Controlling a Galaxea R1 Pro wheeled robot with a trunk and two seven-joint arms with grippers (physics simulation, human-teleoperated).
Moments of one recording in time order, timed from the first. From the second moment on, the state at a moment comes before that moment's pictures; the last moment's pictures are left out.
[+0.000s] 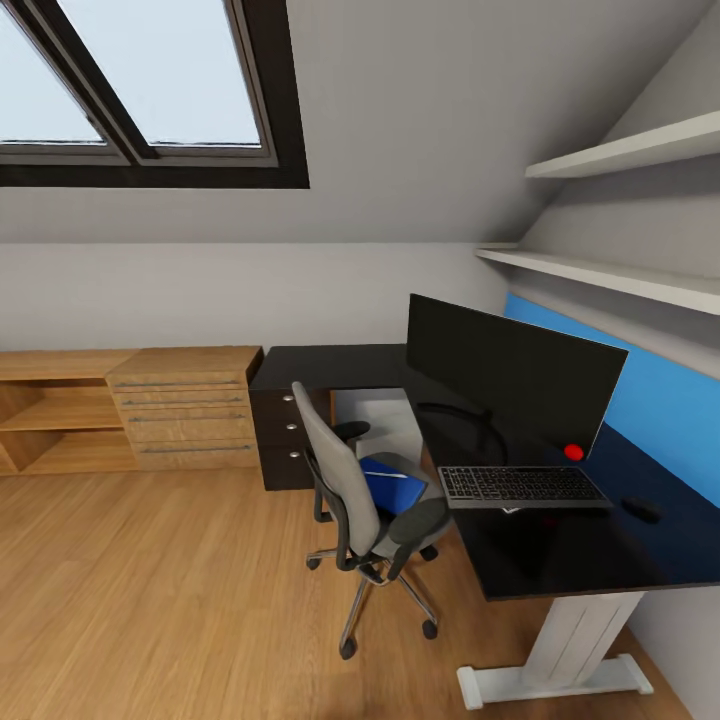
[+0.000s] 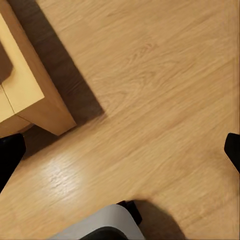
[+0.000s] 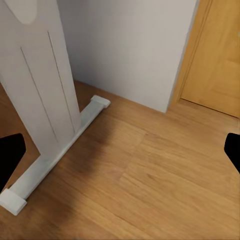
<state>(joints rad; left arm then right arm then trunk) 0.00 0.02 -0.23 -0.39 1.03 -0.58 0.46 -0.03 0.02 -0.03 -0.28 -0.62 -1.01 -0.41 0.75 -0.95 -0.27</state>
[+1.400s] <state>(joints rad) 0.00 0.05 -0.23 -0.39 1.04 -0.58 0.10 -0.03 0.03 -0.02 -0.28 -0.62 -1.01 -0.40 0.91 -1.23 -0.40</state>
